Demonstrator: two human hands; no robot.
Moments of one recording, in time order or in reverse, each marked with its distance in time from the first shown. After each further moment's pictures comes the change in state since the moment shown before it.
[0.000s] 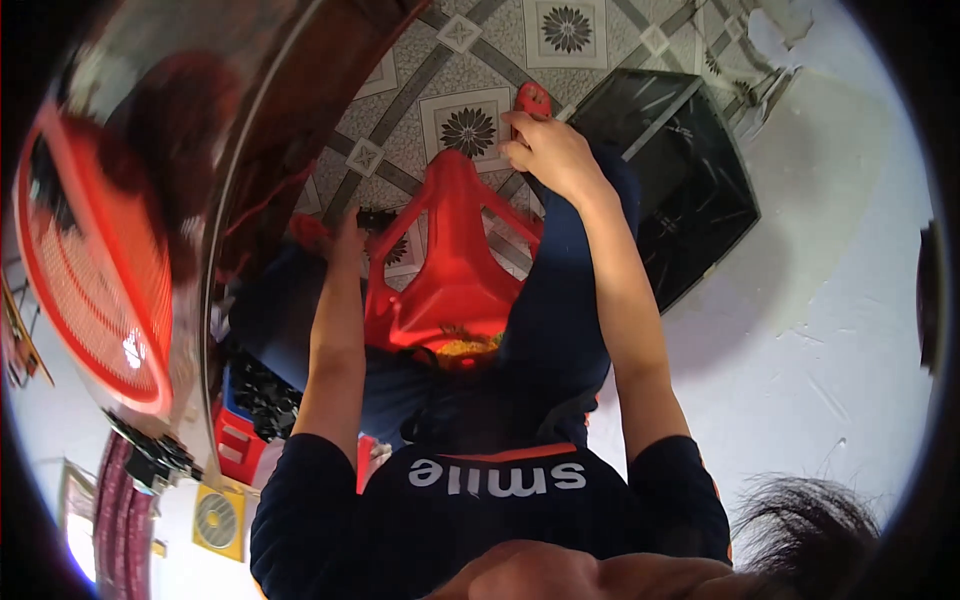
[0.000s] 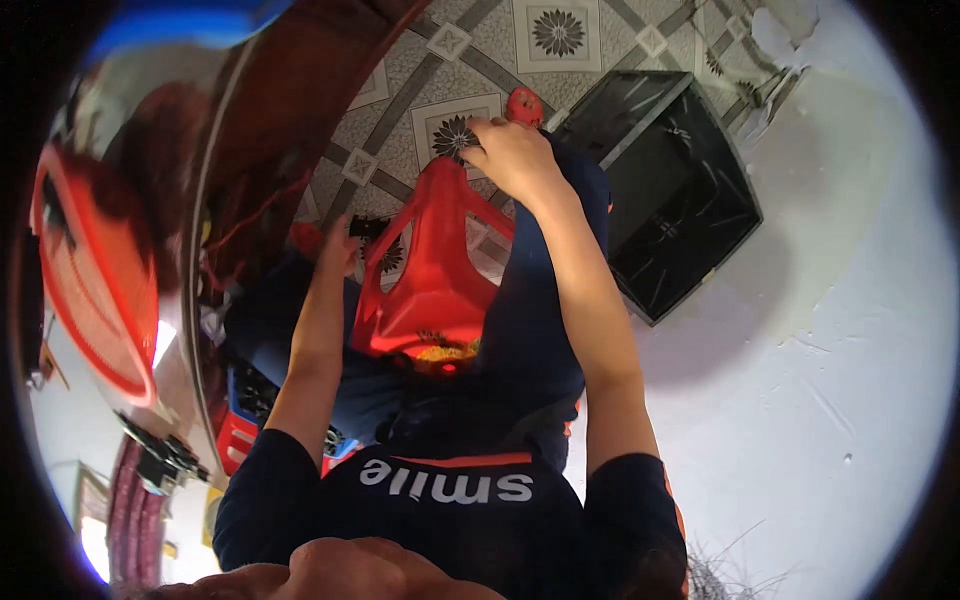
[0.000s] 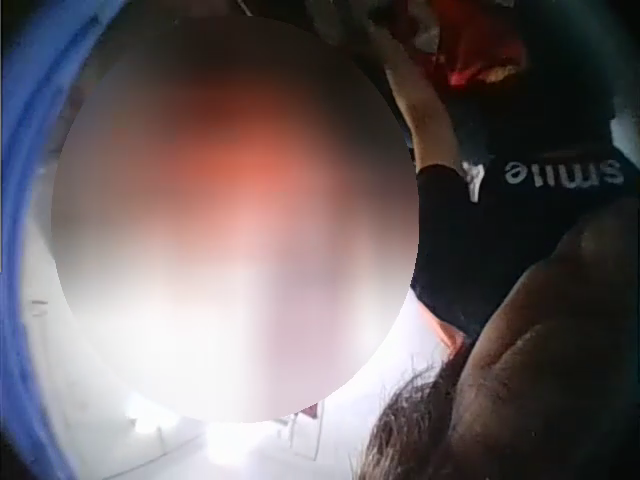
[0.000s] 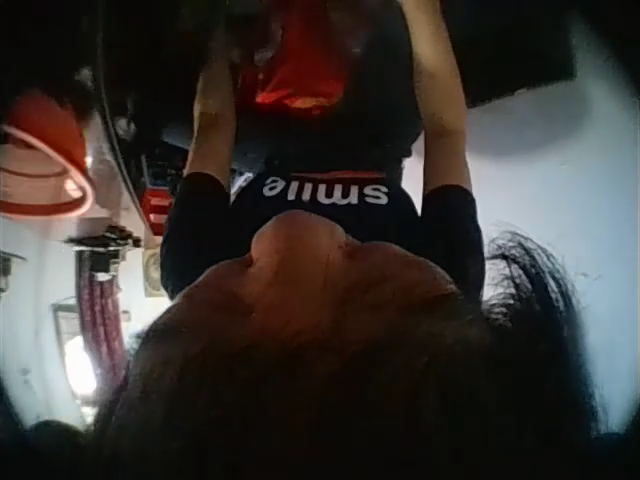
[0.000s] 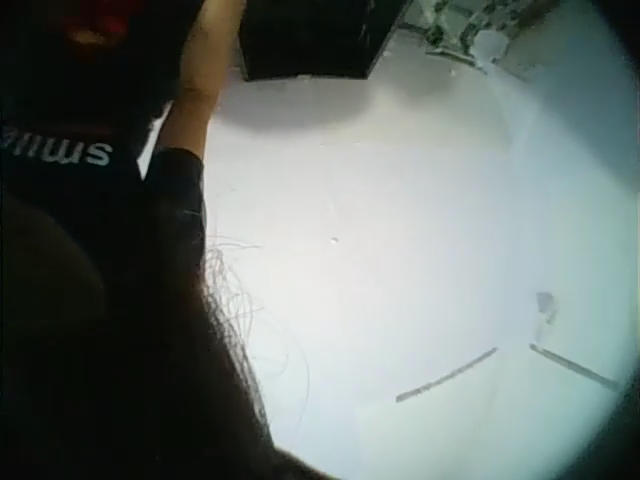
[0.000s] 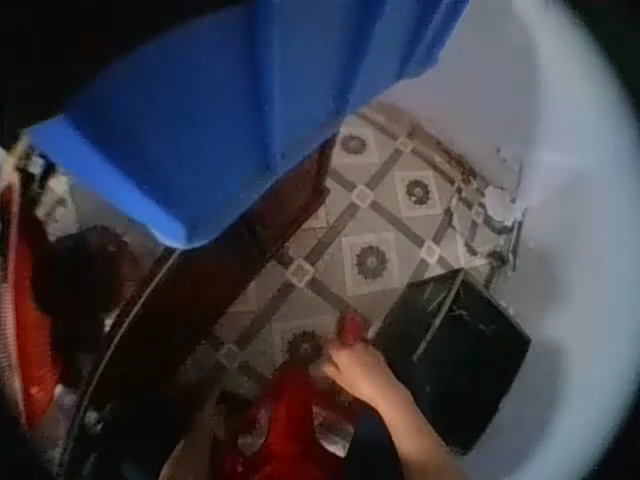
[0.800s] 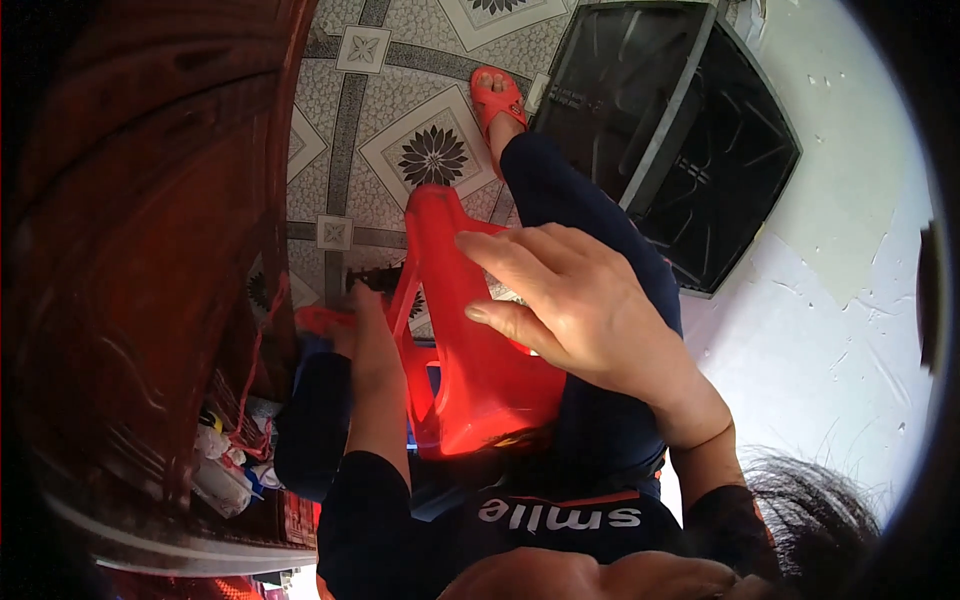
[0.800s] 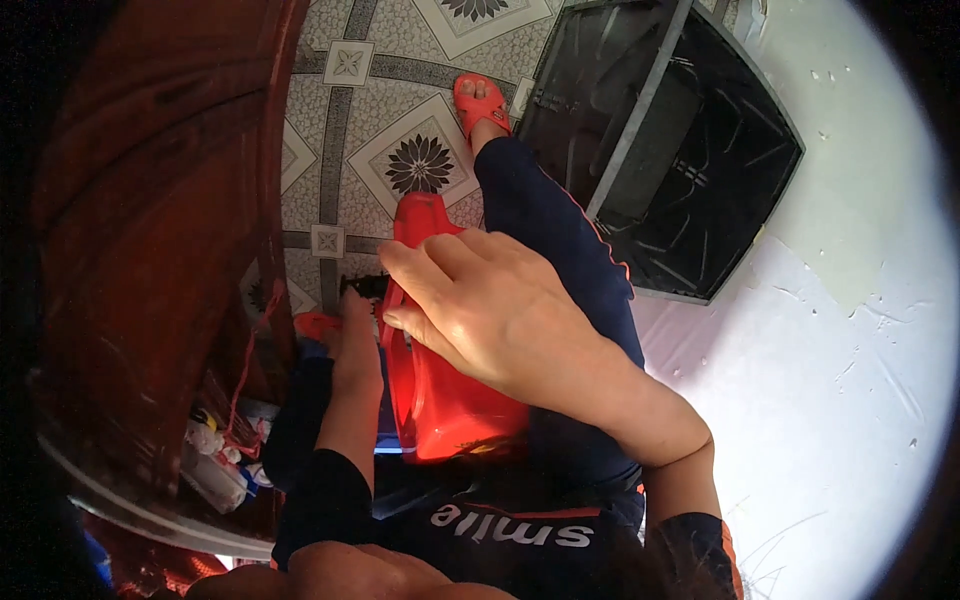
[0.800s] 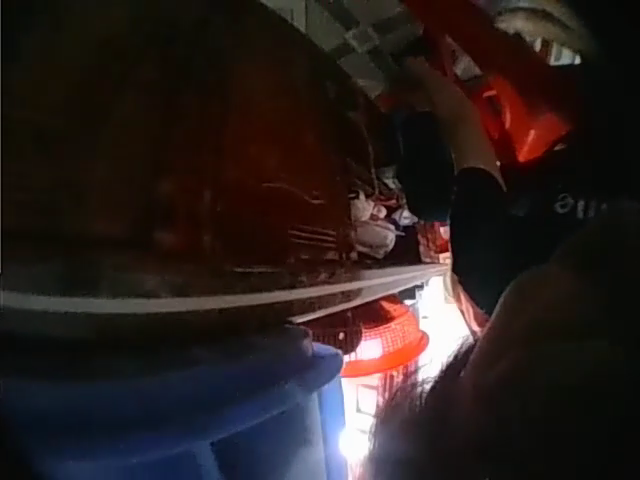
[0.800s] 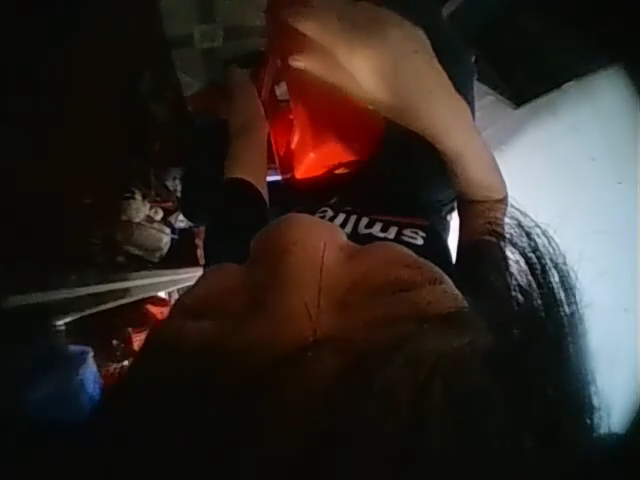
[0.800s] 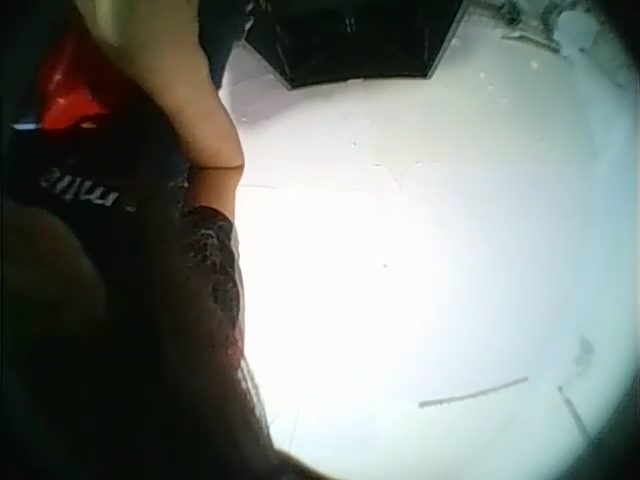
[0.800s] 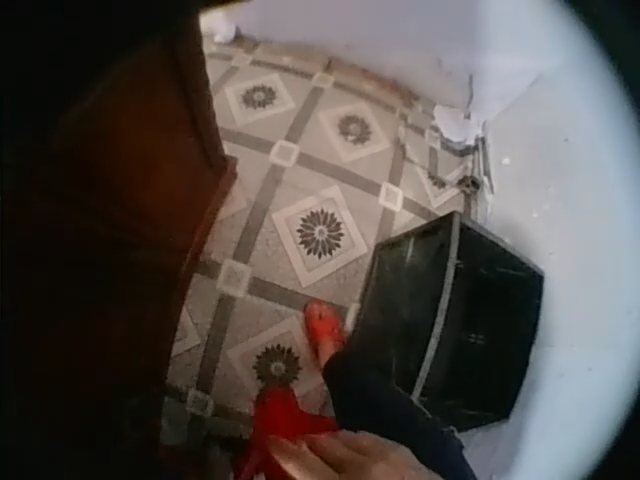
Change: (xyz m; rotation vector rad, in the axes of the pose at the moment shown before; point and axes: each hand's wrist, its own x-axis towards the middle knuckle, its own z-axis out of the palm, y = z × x) left_hand 0.073 -0.002 0.122 0.148 0.375 0.270; right_hand -0.004 0.020 -0.026 0.176 0.230 -0.114
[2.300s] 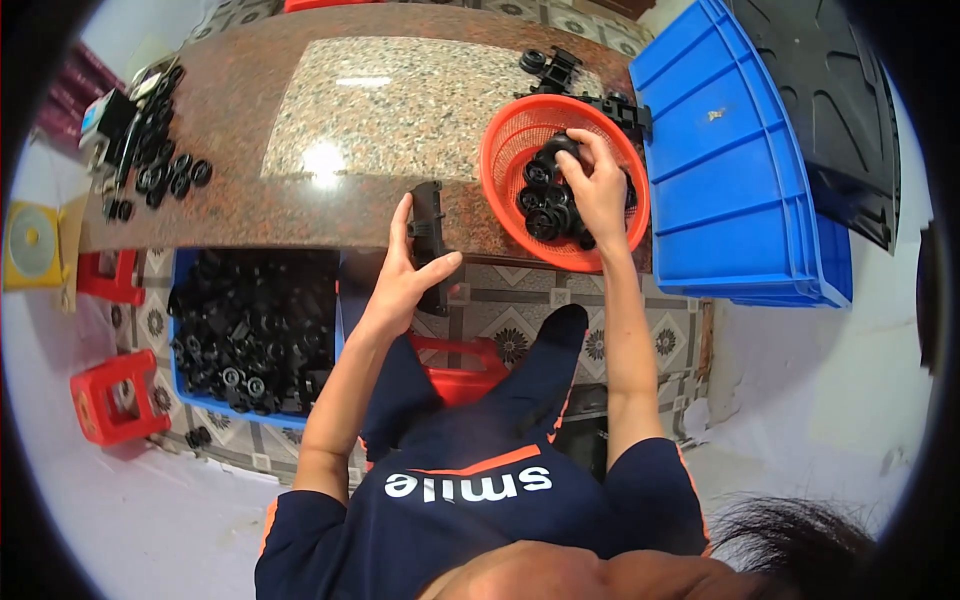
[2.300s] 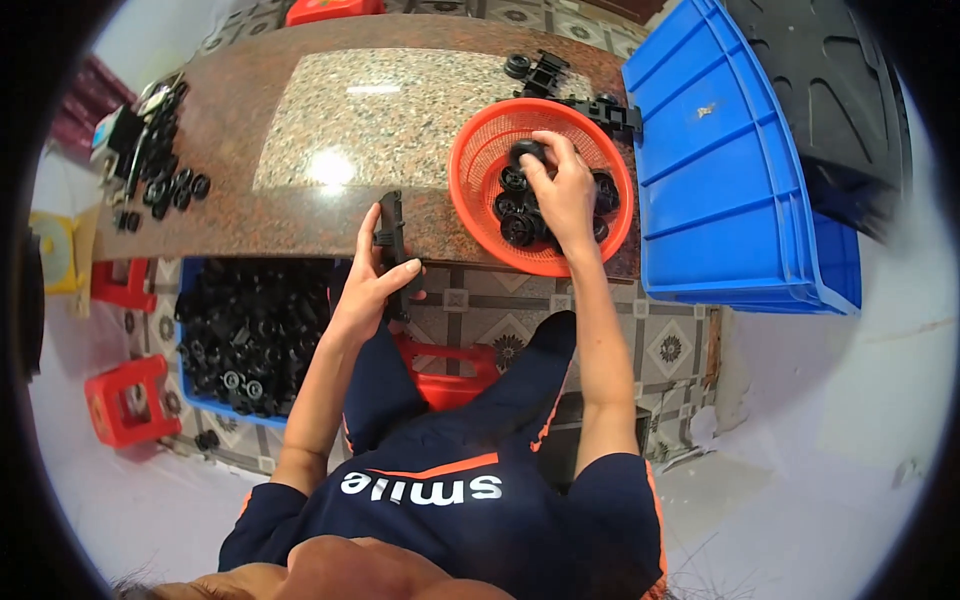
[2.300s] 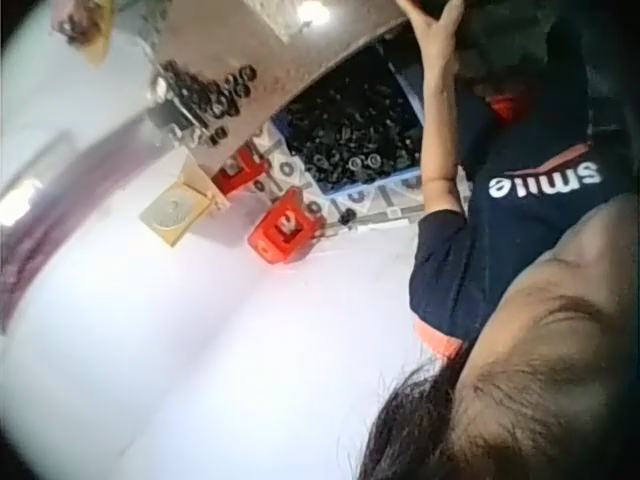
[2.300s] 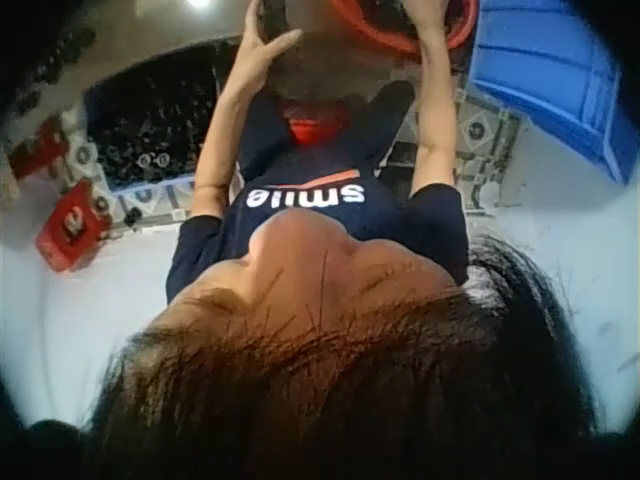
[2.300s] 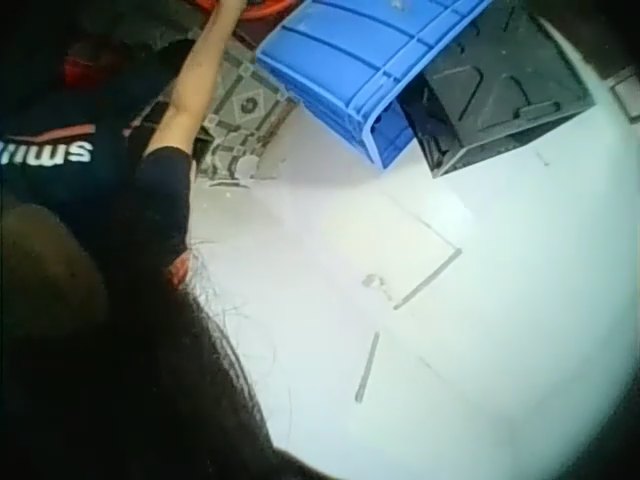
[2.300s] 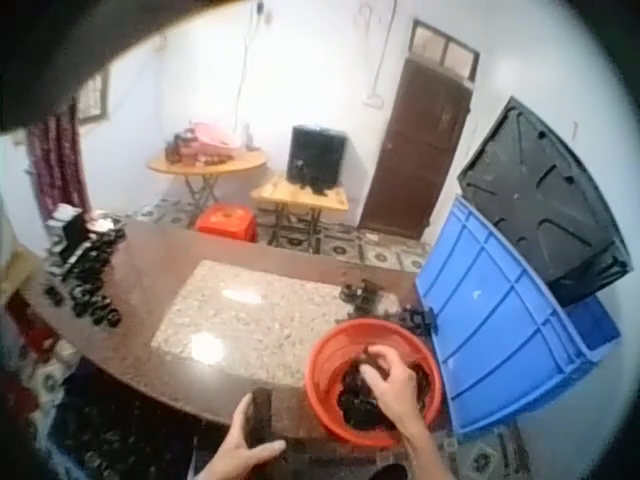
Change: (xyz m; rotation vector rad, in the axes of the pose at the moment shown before) left_hand -0.334 0.152 -0.534 -1.259 -0.265 0.627; right_hand -0.007 -0.458 0.126 -0.338 0.269 -1.323
